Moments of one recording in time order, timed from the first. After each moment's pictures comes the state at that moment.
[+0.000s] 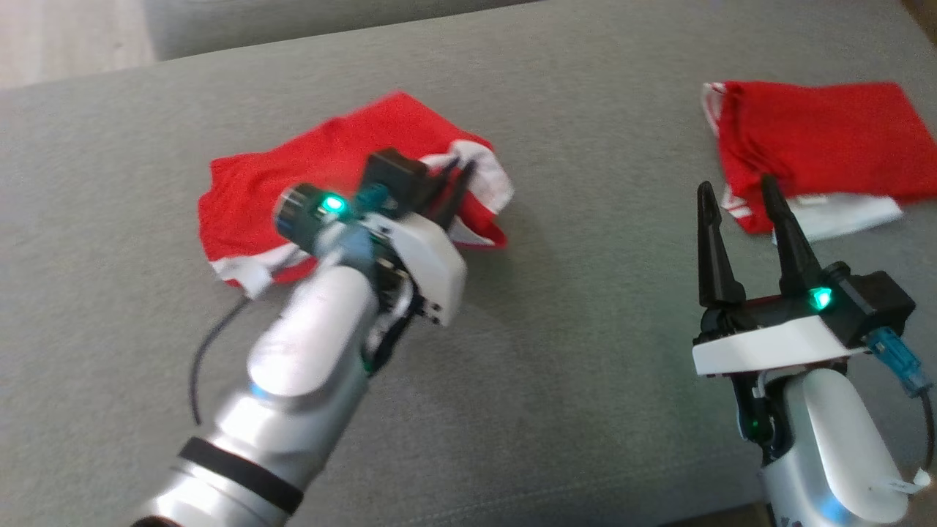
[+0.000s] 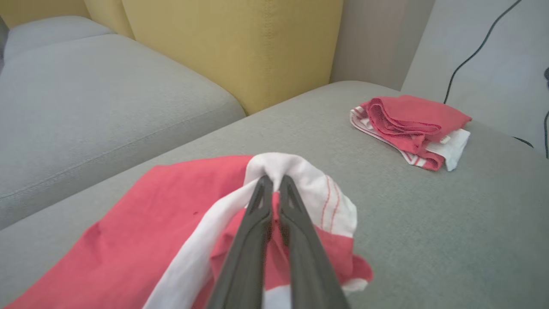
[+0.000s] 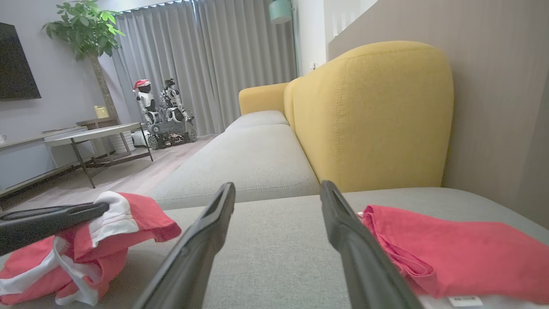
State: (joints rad) left arm -0.70 0.04 -0.66 0.61 -0.33 -0.05 -0.04; right arm -0.22 -0.05 0.09 0.20 0.17 0.13 -0.25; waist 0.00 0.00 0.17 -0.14
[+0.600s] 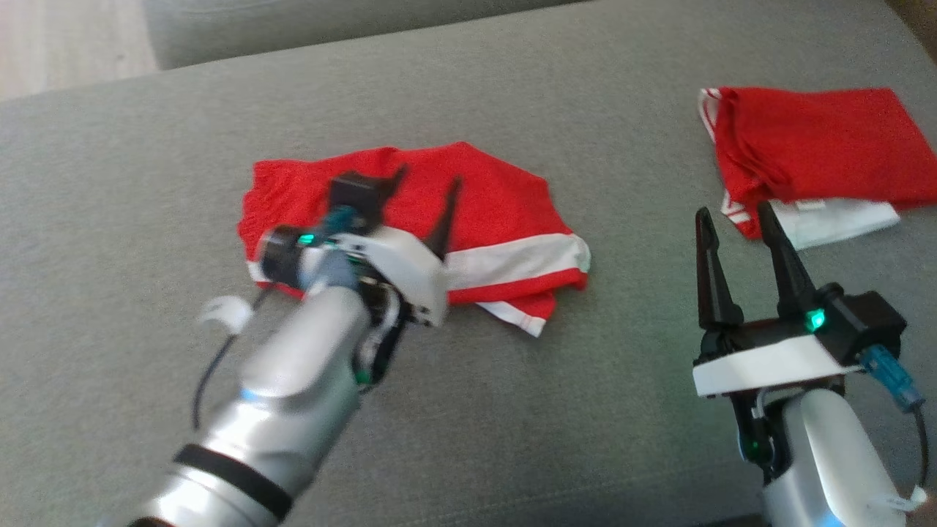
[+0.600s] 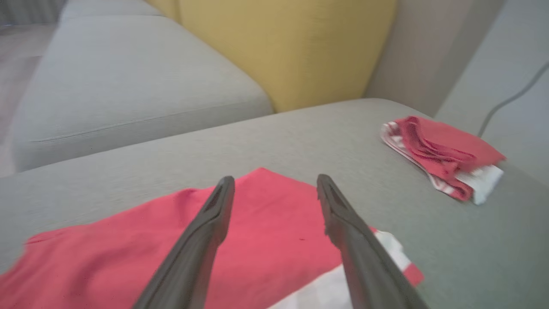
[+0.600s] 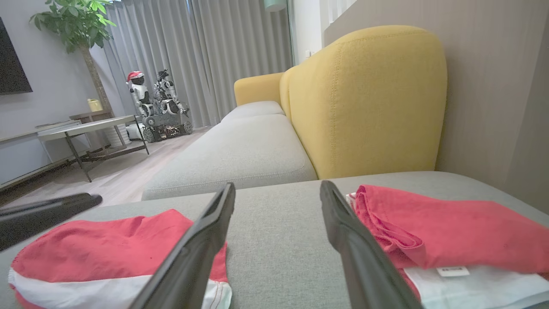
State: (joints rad) left arm -0.70 0.05 -0.81 0.69 -0.57 0.12 -0.16; right arm -0.20 -0.05 0.08 0.22 0.18 0.13 -0.25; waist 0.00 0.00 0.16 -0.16
